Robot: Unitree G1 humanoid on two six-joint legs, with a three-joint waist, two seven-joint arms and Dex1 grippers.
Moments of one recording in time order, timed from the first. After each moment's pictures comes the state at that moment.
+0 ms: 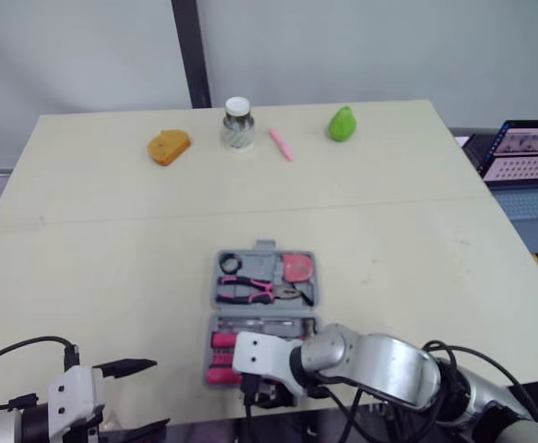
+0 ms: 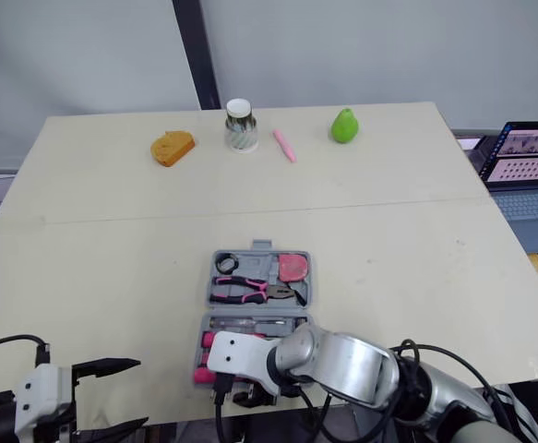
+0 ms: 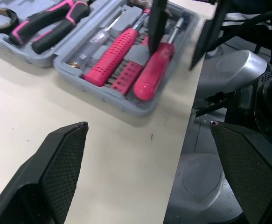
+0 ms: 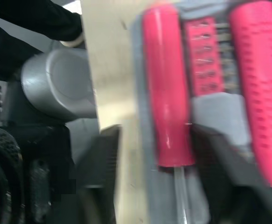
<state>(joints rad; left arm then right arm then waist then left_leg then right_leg) 0.74 0.70 0.47 -0.50 -0.40 0.02 -1.14 -0.56 -0.43 0.87 -0.69 0.42 1.40 0.47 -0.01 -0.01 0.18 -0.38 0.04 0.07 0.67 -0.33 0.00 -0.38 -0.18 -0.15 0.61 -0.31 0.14</state>
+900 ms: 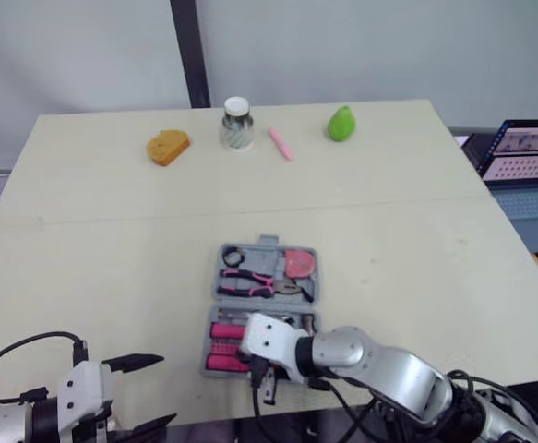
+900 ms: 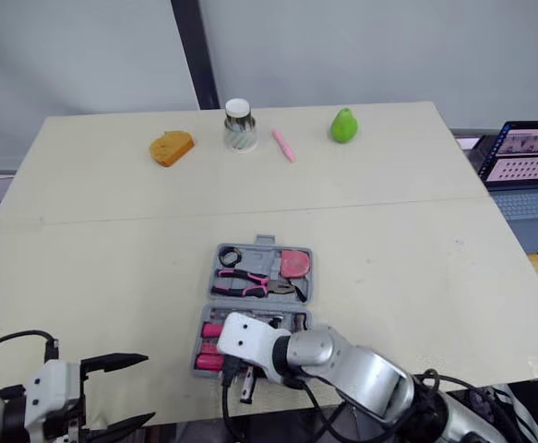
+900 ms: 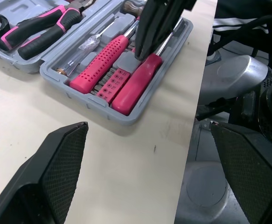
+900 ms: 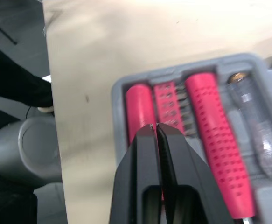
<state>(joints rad) 0.70 0.70 0.43 -0.49 -0.39 0.01 -1.12 -0.34 -0.50 0.80 -0.61 0.26 0.90 0.49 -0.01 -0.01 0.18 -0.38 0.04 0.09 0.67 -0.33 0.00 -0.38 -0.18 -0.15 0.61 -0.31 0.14</state>
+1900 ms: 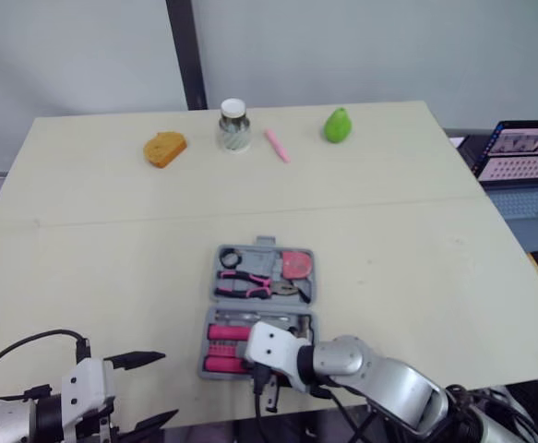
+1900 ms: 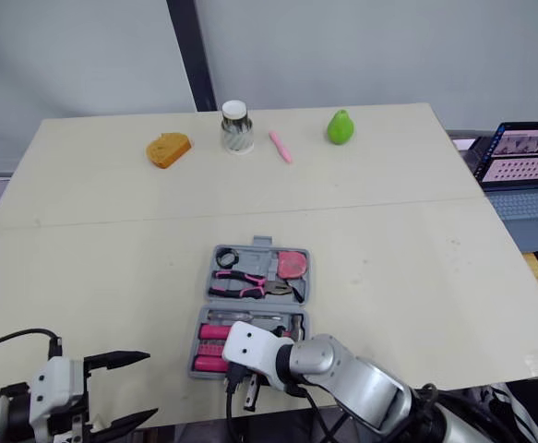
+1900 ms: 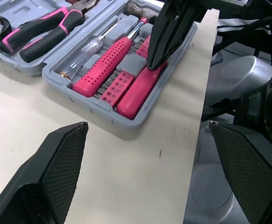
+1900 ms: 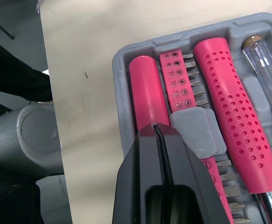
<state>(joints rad) 0.68 0.70 0.41 -0.46 -0.38 0.00 -1.11 -0.27 -0.48 0.80 -0.58 0.19 0.91 0.52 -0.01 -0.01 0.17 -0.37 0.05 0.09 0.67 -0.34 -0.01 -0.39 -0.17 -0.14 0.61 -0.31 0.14</state>
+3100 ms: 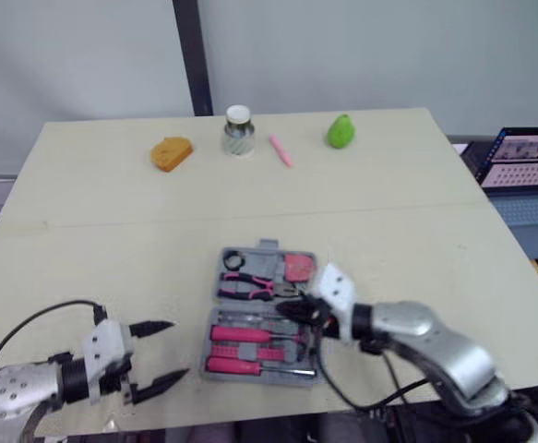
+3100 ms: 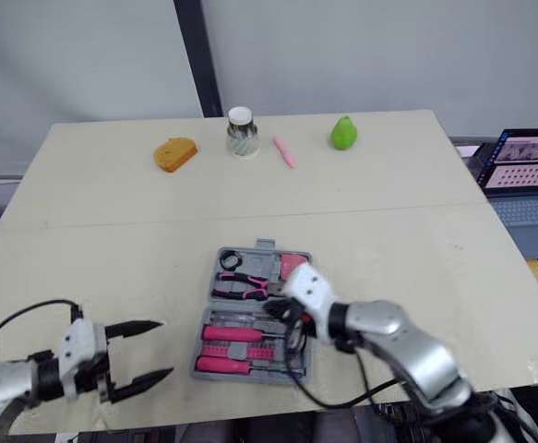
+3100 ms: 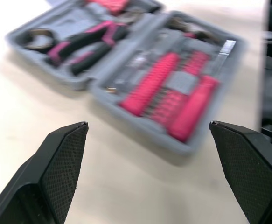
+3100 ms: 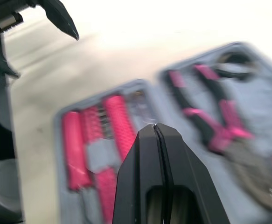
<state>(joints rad) 0.35 0.71 0.30 -0.33 -0.37 0.17 -0.99 -0.16 -0.62 0.20 -0.59 0.42 0.75 0.70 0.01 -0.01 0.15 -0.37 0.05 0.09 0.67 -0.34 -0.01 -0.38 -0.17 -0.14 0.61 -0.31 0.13</state>
